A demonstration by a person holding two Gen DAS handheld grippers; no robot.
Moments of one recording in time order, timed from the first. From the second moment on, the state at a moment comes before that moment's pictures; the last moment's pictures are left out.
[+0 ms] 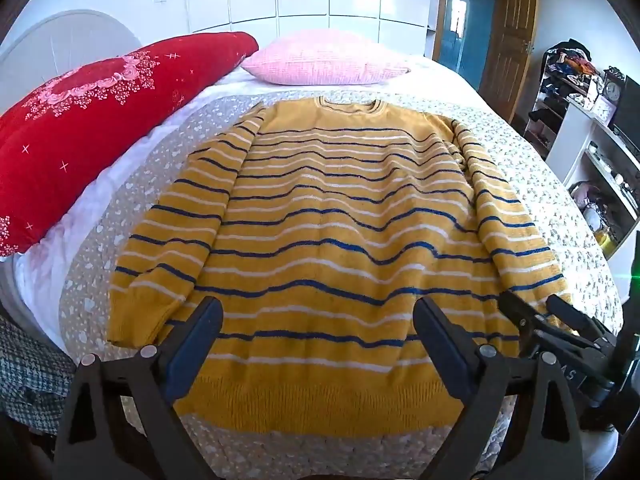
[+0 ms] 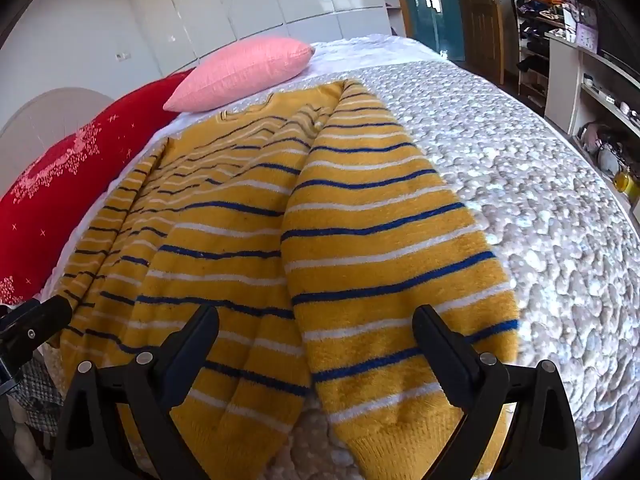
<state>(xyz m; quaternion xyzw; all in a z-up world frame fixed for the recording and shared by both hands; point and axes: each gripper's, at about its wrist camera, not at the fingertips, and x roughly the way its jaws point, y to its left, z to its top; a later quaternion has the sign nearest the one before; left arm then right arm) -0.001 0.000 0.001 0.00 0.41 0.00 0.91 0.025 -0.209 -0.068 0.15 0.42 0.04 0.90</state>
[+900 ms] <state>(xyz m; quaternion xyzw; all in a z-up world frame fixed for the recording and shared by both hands) -0.001 -0.020 -0.002 0.01 0.44 -0.01 0.90 0.017 -0.231 -0.075 0.16 0.40 0.02 0.90</state>
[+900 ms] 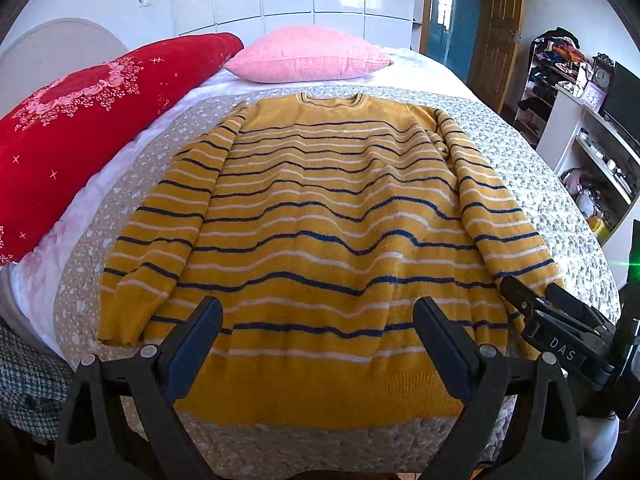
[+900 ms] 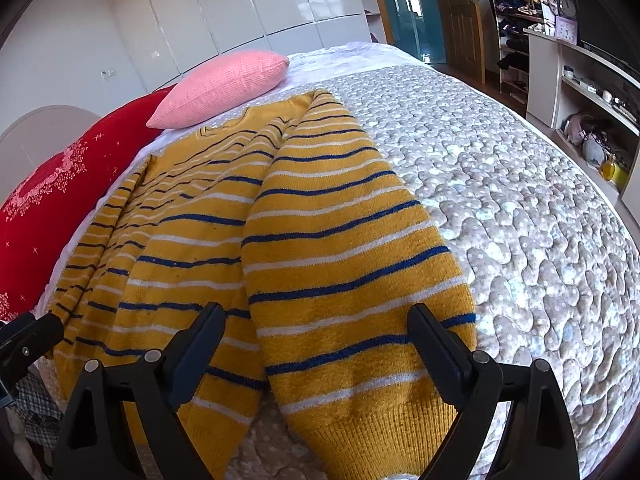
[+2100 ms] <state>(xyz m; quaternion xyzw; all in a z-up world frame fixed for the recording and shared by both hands) 0.003 -0.028 -0.020 0.01 0.46 -0.03 0.89 0.016 -0.232 -0.082 0.15 0.41 0.02 0.90</state>
